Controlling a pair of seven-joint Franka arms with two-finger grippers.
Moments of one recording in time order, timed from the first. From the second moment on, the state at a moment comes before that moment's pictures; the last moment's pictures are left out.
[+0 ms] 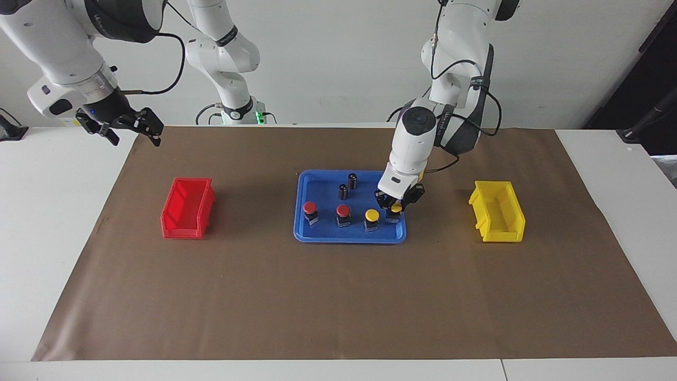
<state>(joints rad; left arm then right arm) -0.48 0.25 -0.10 -1.92 0.04 2.18 -0.67 -0.11 0.01 -0.01 -1.57 -0.03 1.47 -0.09</state>
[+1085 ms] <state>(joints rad) -0.33 0.19 -0.07 -1.83 0.04 2.02 -0.39 -0.11 0.01 -0.01 -1.57 -0.03 1.47 -0.09</state>
